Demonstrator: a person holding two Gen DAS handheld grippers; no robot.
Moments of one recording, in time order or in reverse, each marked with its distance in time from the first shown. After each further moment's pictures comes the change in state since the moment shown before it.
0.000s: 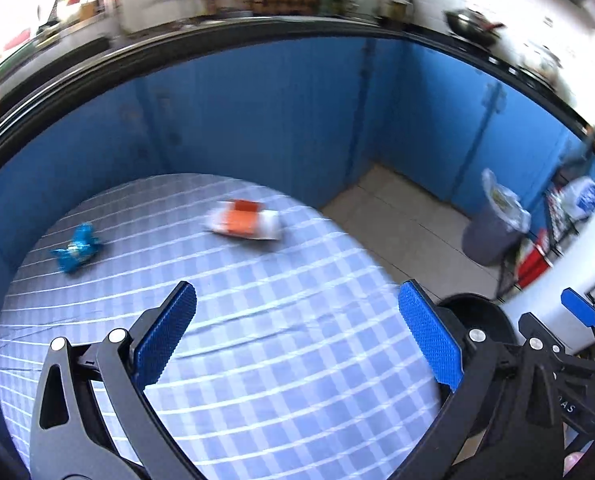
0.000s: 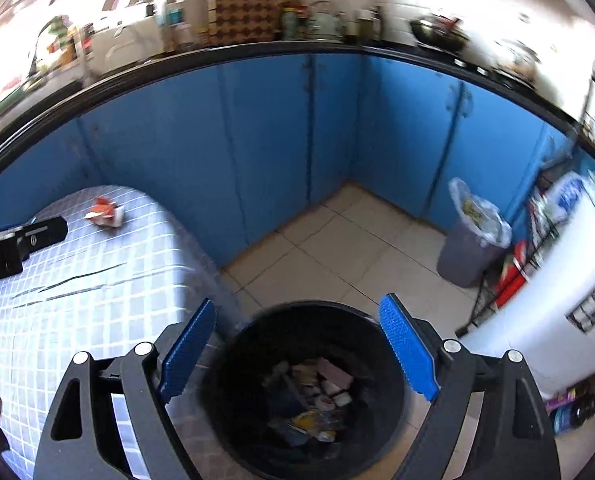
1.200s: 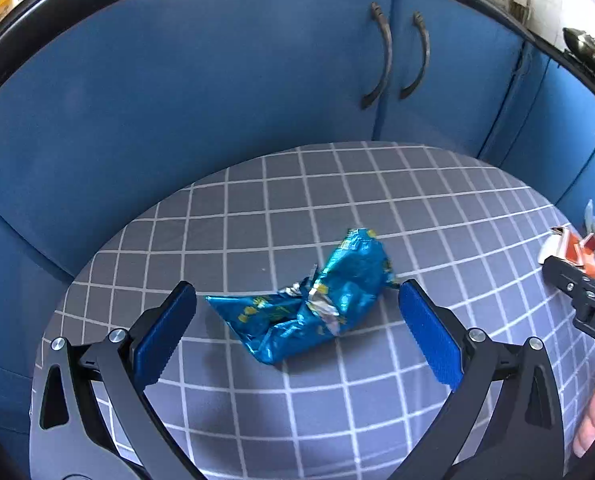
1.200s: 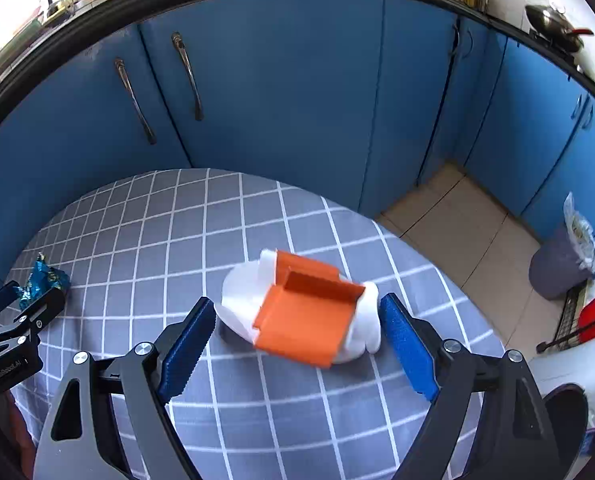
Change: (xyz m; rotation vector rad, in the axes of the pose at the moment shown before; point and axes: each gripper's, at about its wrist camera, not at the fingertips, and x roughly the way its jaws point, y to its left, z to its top) left arm 0.126 0.264 0.009 -0.147 0.112 0.200; right arm 0.178 0.242 0.080 -0.068 0.191 0.128
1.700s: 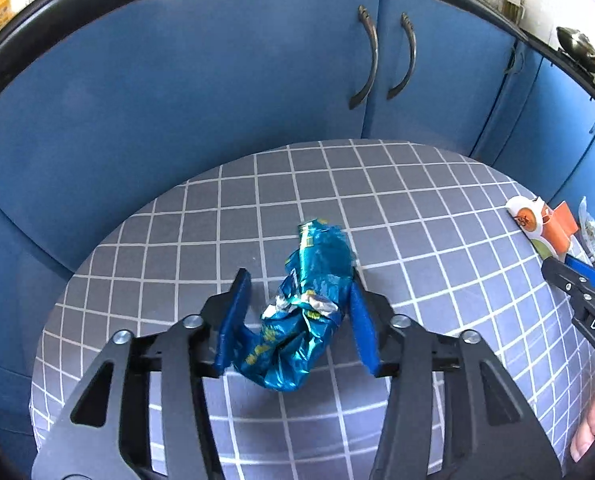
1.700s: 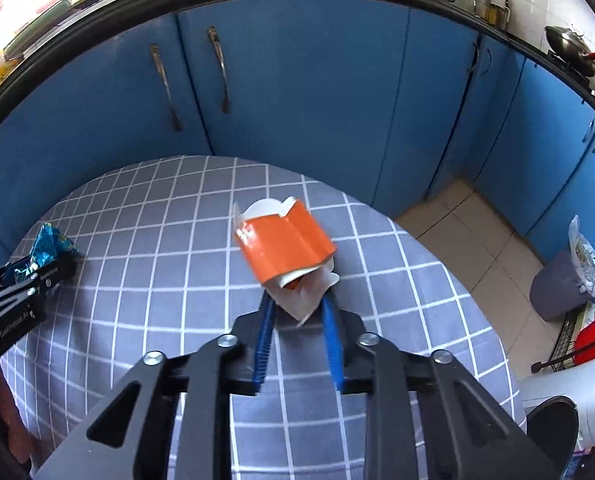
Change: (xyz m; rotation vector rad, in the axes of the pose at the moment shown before) left arm -0.015 -0.006 -0.011 0.012 -0.012 -0.022; right arm -0.016 0.009 -0.018 -0.082 -0.022 0.038
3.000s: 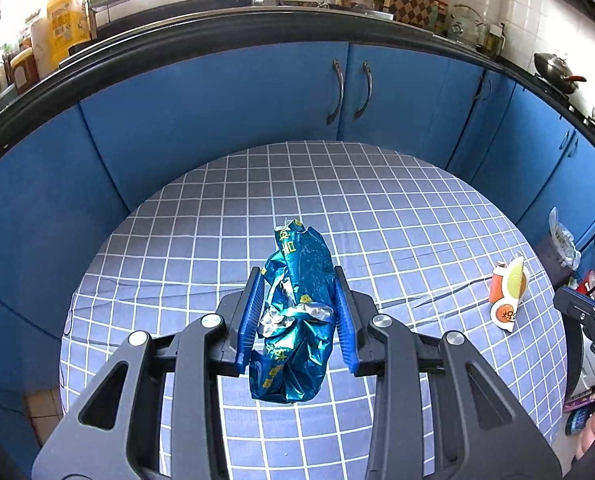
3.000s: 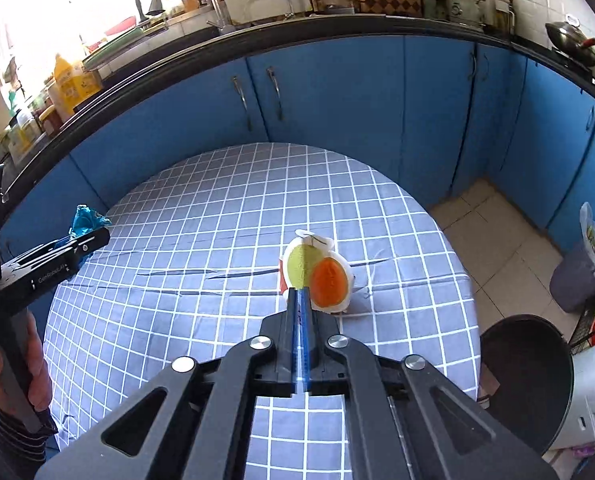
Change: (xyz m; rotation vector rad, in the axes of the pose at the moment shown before) left arm -0.133 -0.009 -0.080 -0.054 -0.090 -0.033; right arm -0.141 -0.025 -0.085 -0.026 -0.062 0.144
